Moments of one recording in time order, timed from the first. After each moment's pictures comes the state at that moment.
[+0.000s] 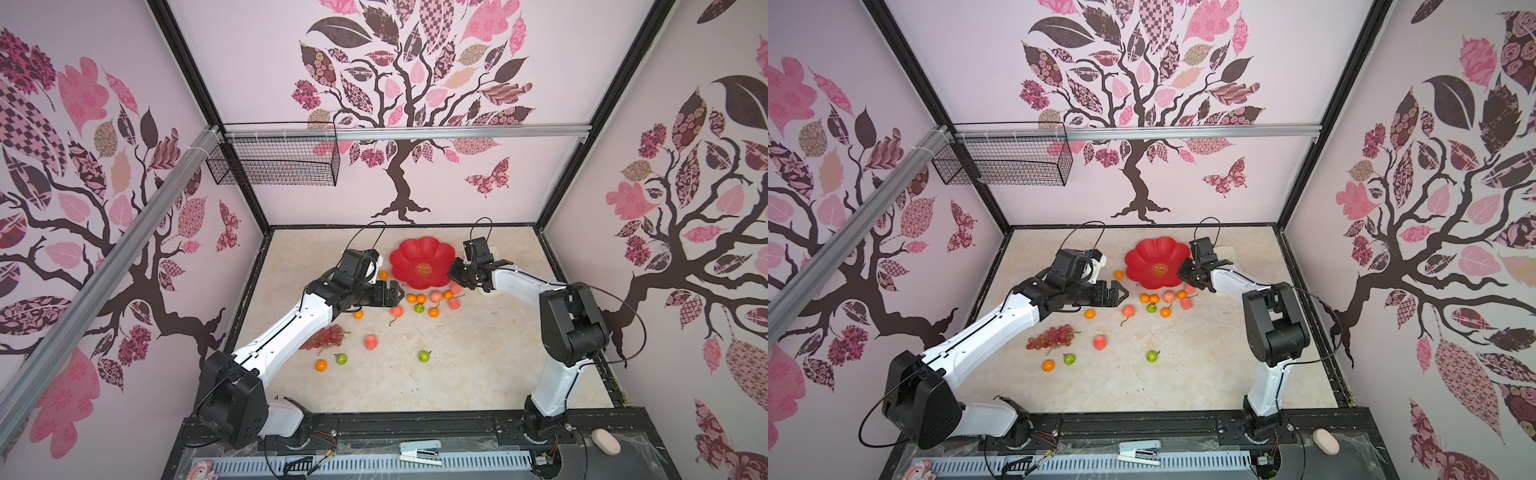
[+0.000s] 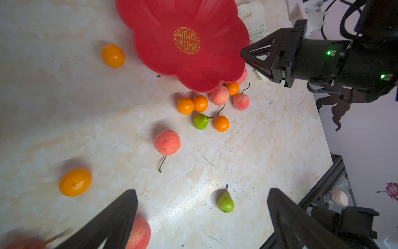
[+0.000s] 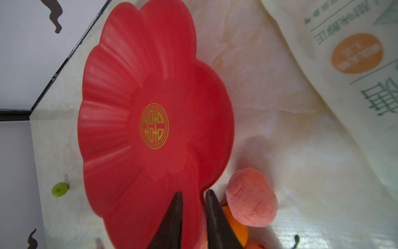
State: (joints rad) left arm -0.53 1.39 1.12 -0.56 0.27 -0.42; right arm 0.29 1.84 1.22 -0.25 -0.12 0.79
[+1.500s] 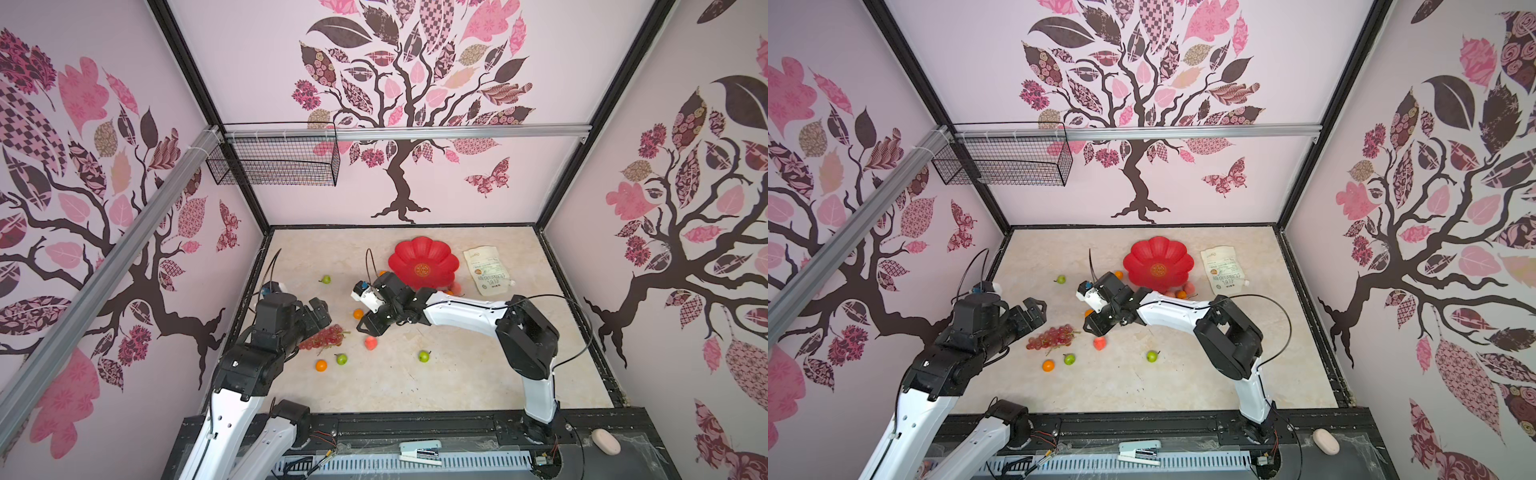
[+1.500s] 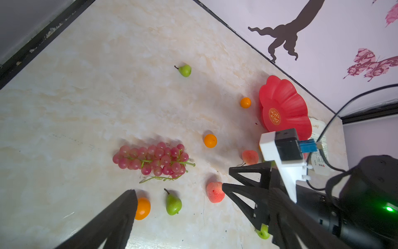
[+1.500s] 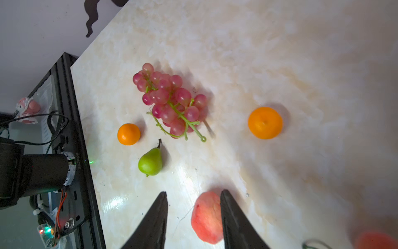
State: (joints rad) left arm -0.24 0.69 0.94 -0.96 -0.11 -0.69; right arm 0.93 2.01 1.46 -0.30 -0.38 0.15
